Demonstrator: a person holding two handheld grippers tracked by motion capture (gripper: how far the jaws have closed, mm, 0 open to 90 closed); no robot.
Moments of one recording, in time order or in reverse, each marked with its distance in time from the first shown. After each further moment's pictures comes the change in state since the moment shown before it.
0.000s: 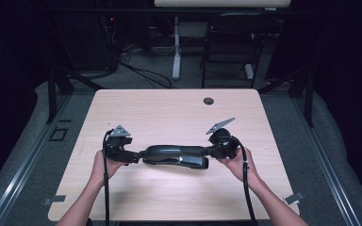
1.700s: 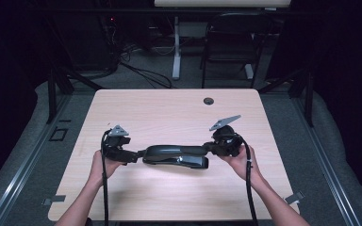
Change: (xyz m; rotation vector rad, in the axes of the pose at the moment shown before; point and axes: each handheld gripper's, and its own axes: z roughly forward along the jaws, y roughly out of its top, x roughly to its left) left arm 0.006 -0.003 -0.001 0.006 0.008 -0.014; right arm 0.001 0.004 -0.019 -0.083 -0.019 -0.010
